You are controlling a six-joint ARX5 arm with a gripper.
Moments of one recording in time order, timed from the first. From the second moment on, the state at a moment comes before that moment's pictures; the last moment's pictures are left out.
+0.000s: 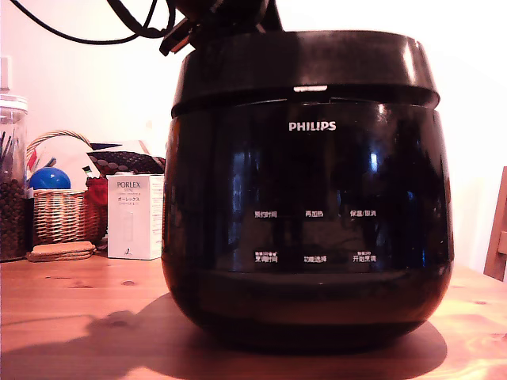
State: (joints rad) arm -0.90 1.37 0.98 -0.02 -0.02 -0.18
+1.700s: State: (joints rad) arm -1.02 1.34 0.71 0.42 -0.18 -0.14
